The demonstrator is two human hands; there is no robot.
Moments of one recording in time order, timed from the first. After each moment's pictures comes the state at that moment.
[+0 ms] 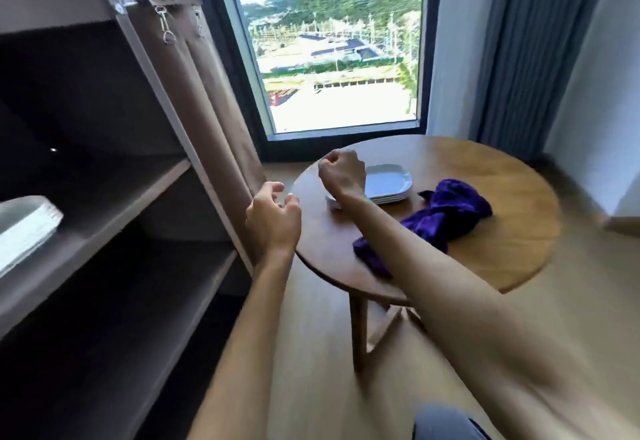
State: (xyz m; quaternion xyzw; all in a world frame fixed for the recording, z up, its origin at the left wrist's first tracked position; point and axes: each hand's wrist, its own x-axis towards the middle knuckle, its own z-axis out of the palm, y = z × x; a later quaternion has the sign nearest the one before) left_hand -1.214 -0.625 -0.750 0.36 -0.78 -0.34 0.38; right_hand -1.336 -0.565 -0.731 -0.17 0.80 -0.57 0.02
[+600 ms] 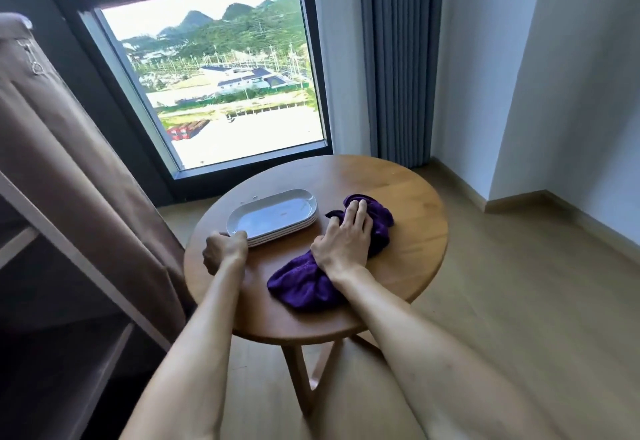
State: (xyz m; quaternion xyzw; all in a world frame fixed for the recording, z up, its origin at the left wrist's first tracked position) left_hand -1.345 -0.619 -0.806 0.46 -0.75 -0.41 0.22; right_hand -1.382 -0.440 -0.841 -0.06 0.96 -0.23 -0.12
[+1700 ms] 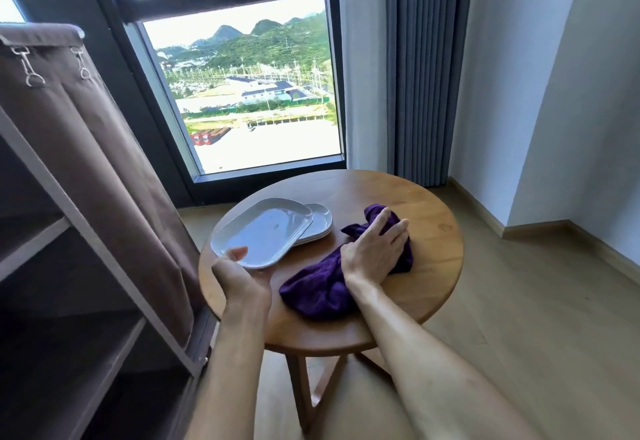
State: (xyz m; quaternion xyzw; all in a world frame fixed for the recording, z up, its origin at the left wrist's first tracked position) left_hand -1.280 -0.557 -0.770 0.28 -0.29 -0.86 0.30; right_hand -1.383 -0.430 -0.836 0.09 0.91 -0.37 -0.19
